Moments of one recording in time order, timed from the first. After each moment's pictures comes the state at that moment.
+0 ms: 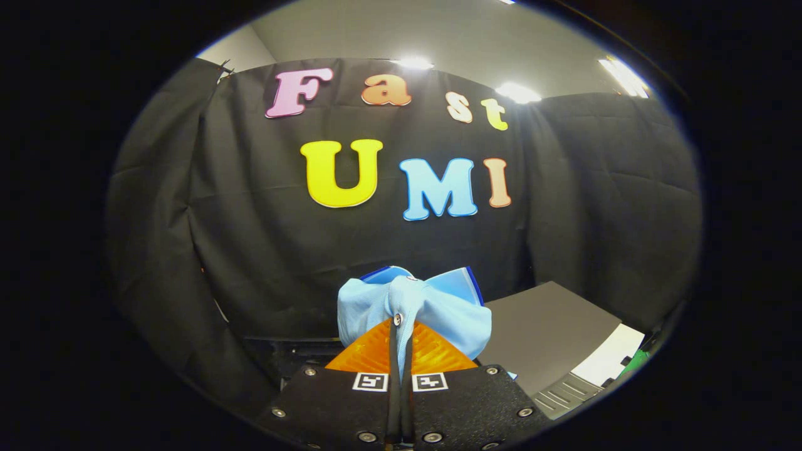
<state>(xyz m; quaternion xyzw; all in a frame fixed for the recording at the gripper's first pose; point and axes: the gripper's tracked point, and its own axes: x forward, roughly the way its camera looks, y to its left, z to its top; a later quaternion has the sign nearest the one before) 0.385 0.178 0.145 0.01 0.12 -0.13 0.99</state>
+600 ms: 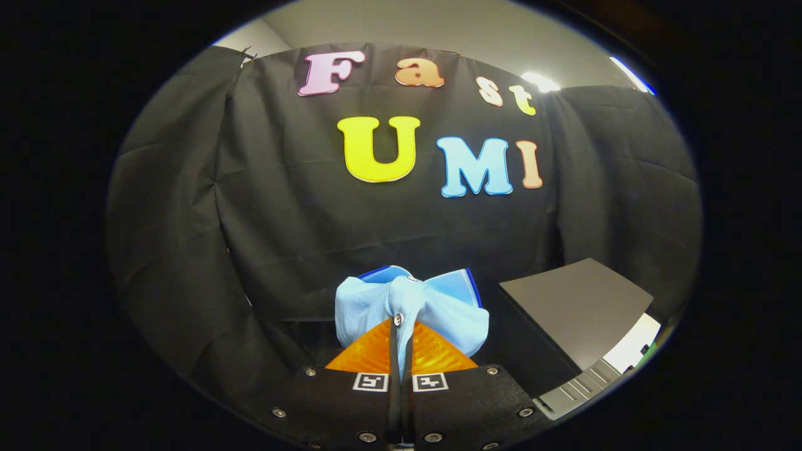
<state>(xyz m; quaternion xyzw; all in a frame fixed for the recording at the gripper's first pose) 0.400 0.250 0.068 0.01 0.16 -0.08 0.98</state>
